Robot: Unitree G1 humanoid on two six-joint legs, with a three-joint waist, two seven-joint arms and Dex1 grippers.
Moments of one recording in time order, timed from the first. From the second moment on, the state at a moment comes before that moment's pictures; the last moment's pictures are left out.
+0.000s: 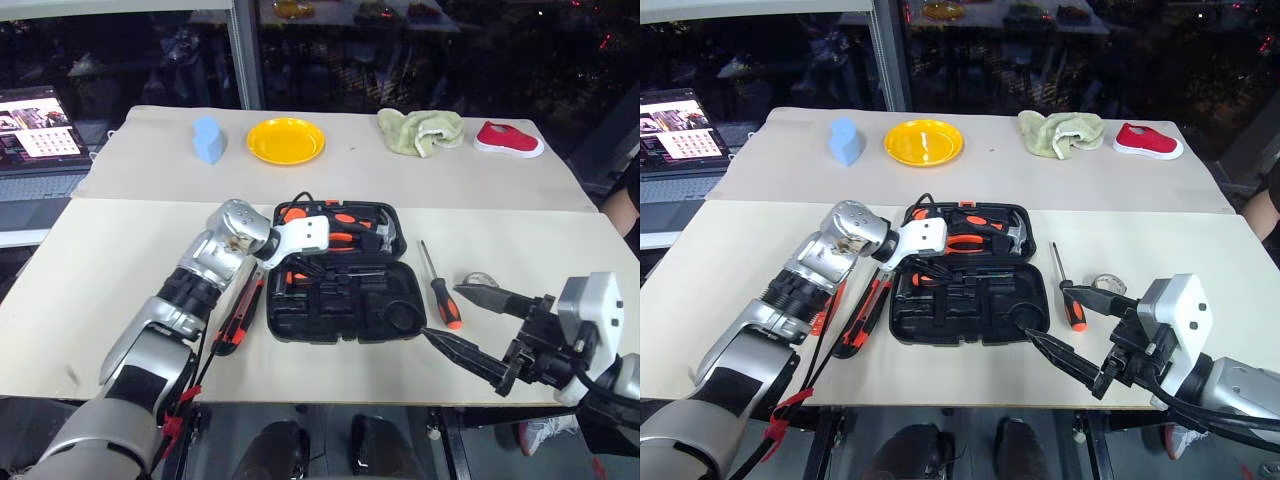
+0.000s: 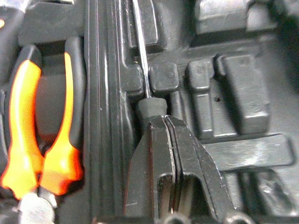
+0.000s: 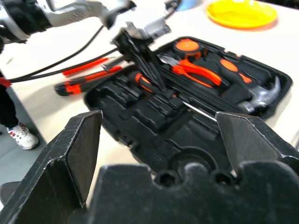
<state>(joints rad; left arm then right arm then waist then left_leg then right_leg) -0.96 0.64 -0.25 0.21 -0.48 0.54 -1.61 1.05 -0.39 -0.91 -0.97 1.00 0.59 0.56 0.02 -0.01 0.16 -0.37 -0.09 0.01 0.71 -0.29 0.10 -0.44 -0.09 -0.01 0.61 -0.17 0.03</state>
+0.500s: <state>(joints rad) -0.95 0.70 -0.27 0.15 -0.50 0.50 -1.61 0.52 -0.69 -0.58 -0.73 0.86 0.62 0.46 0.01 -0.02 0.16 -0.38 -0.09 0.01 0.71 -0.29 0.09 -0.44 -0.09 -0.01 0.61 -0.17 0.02</state>
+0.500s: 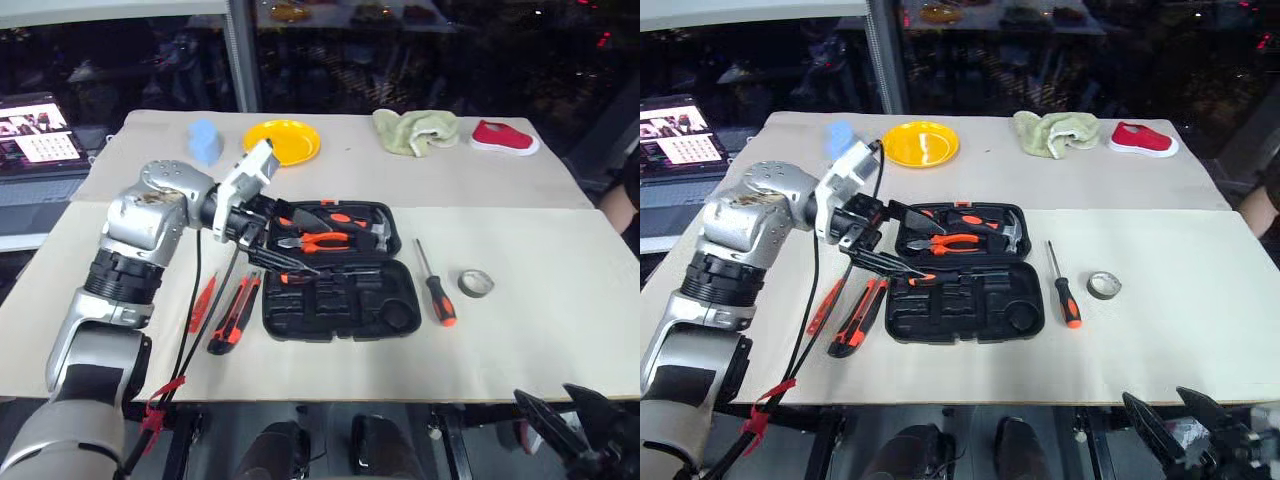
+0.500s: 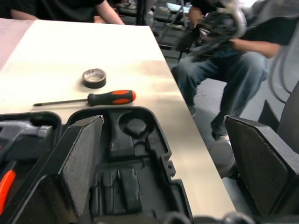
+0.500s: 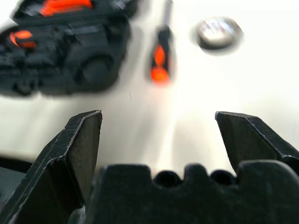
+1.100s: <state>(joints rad) -0.90 0.73 -0.23 0.06 -0.47 0.54 -1.56 0.10 -0.59 -0.17 -0.39 0.55 0.65 0.37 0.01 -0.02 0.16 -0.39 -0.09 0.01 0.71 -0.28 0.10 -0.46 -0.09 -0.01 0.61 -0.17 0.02</state>
